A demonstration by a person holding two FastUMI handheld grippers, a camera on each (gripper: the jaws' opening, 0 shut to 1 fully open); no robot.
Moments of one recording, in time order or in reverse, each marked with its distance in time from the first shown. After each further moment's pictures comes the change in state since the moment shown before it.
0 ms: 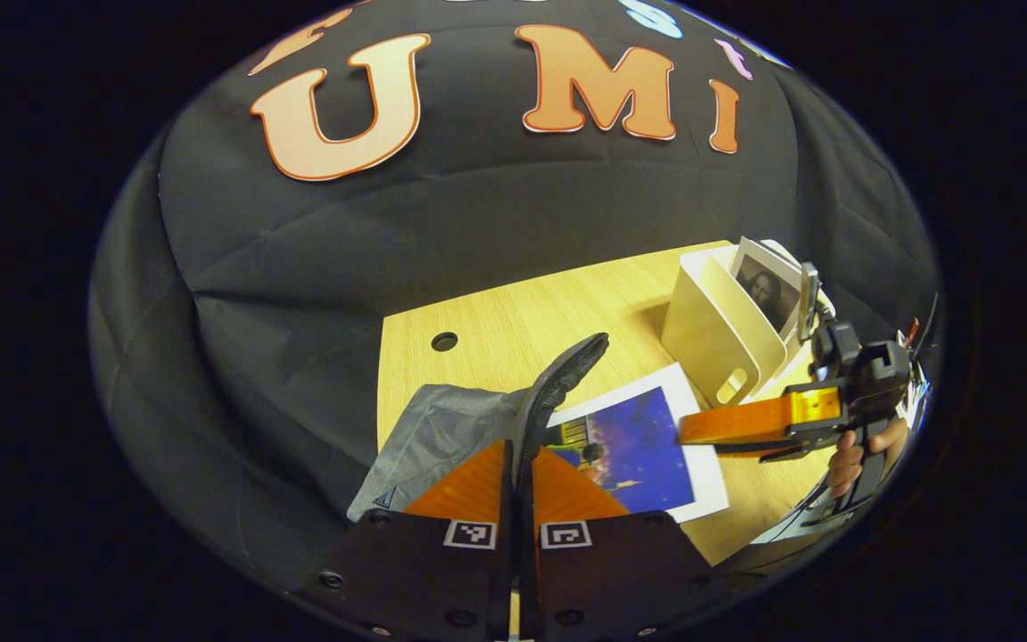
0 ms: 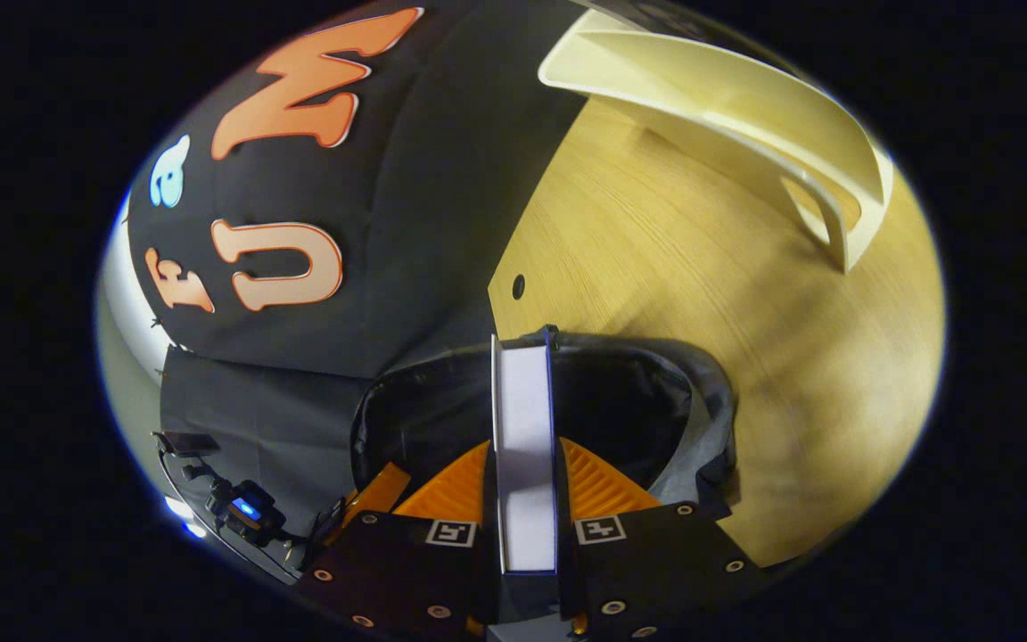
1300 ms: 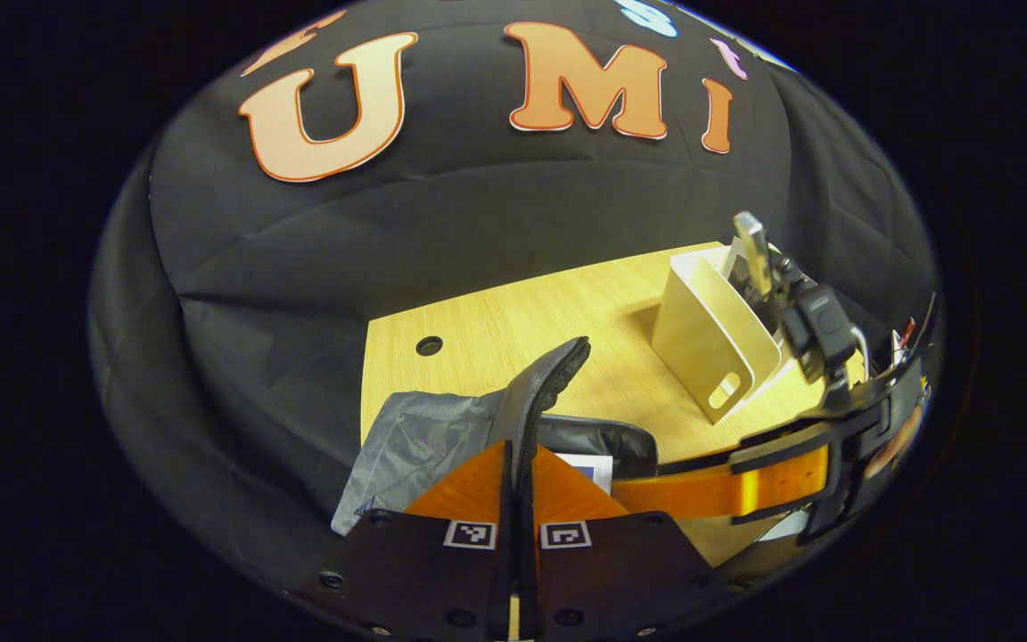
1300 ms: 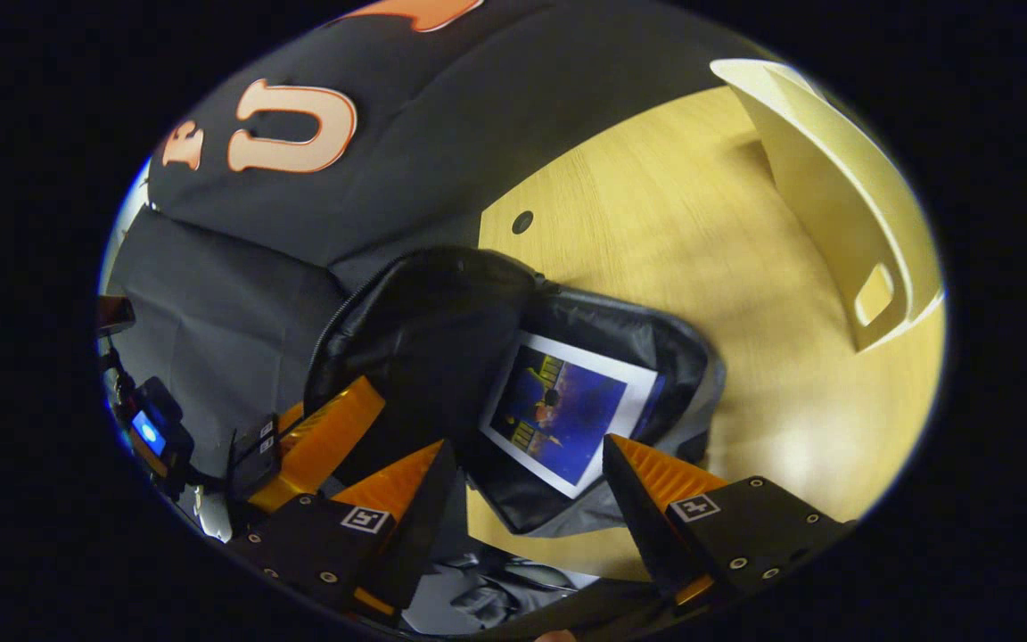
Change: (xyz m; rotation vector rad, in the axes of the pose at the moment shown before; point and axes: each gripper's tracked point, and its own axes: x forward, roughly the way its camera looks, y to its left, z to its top) left arm 0.017 -0.019 0.002 -0.017 -0.008 -0.036; right arm 0.008 0.000 -0.020 -0.474 0.198 -0.255
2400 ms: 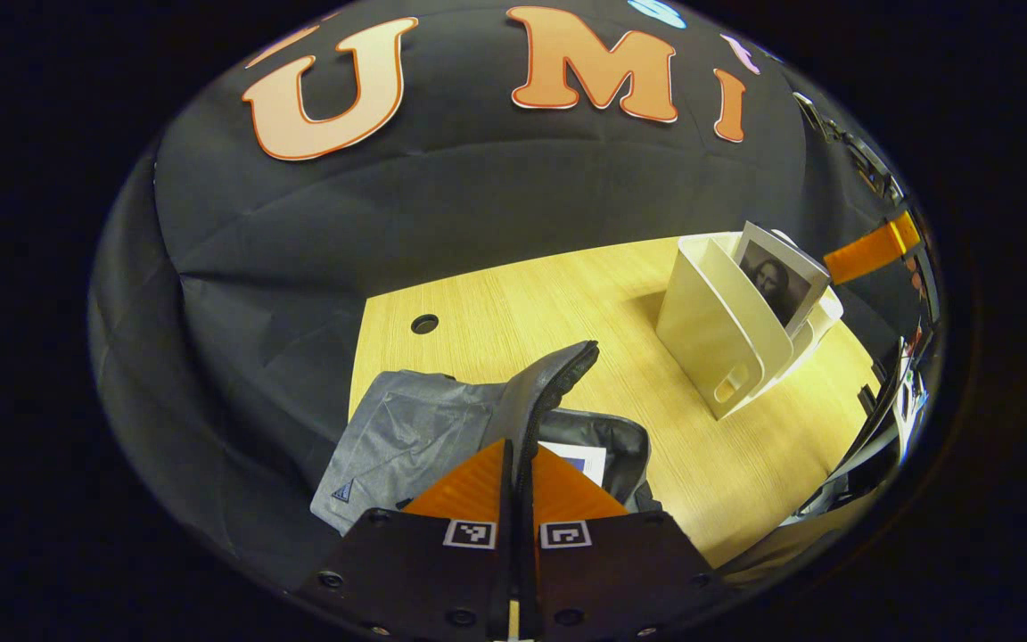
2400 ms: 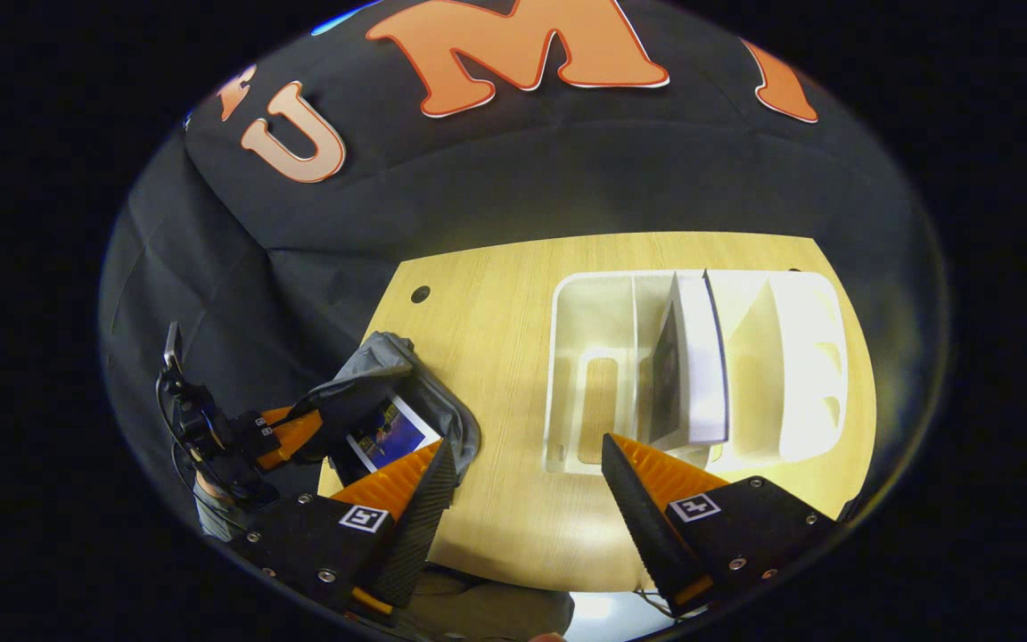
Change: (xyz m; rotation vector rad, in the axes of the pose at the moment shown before) left arm 0.022 -0.022 -0.020 -0.037 0.056 0.031; right arm -0.205 -0.109 0.143 -0.326 -0.095 -0.350
